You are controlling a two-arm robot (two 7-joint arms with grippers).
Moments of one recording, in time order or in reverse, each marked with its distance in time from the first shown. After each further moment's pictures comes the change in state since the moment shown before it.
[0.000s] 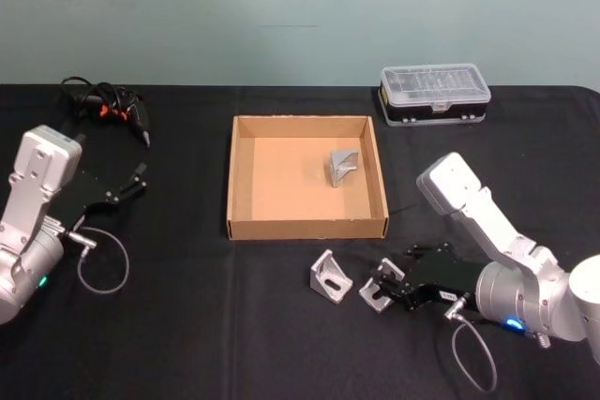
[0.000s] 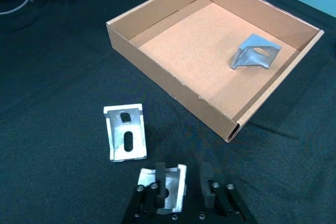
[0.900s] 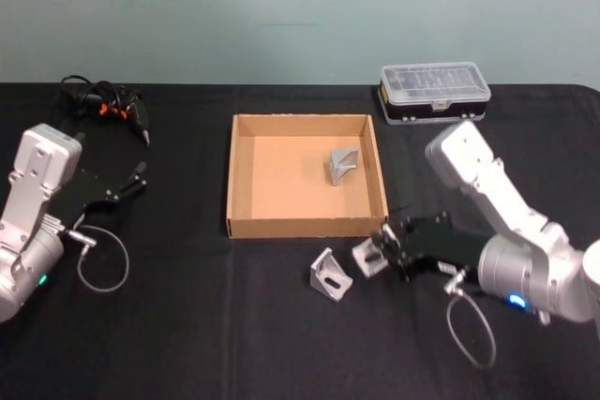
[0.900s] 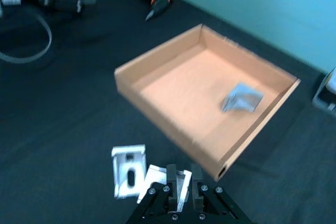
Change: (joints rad) left arm 0.000 0.000 0.000 0.000 0.000 0.000 0.000; right arm -0.005 -0.004 0.039 -0.073 0.010 -0.030 0.001
